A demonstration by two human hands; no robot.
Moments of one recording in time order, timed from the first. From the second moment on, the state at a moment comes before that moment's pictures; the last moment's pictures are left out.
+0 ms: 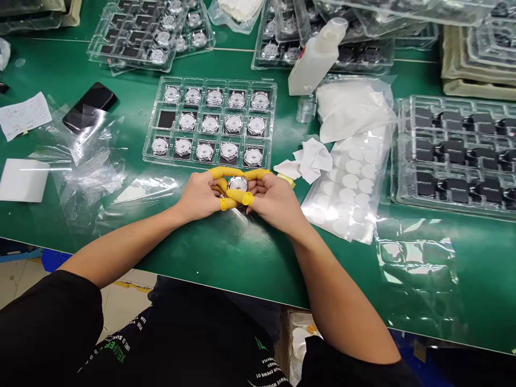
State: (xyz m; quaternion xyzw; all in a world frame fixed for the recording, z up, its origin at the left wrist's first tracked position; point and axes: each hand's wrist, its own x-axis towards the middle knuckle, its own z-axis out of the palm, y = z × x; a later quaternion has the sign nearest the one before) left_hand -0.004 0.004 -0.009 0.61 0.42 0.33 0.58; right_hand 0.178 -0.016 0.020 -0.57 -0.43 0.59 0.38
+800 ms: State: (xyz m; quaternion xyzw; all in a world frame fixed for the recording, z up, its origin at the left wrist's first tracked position) left_hand -0.007 0.008 -0.004 0.61 0.43 0.31 0.59; right_hand 0.201 -0.012 0.020 -0.54 -0.43 0.62 0.36
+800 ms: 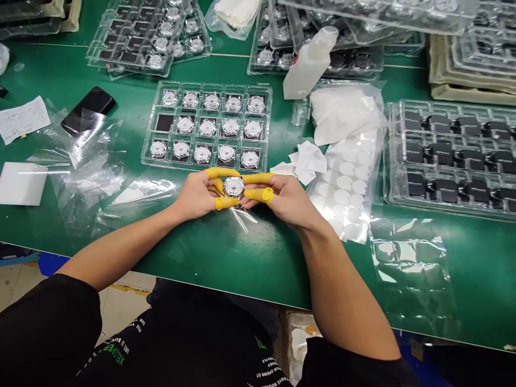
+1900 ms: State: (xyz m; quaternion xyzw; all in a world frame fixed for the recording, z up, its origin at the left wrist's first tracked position) left_hand -0.007 0.007 0.002 0.64 0.43 0.28 0.58; right_hand 0.192 -0.011 0.029 -0.56 -0.45 0.58 0.39
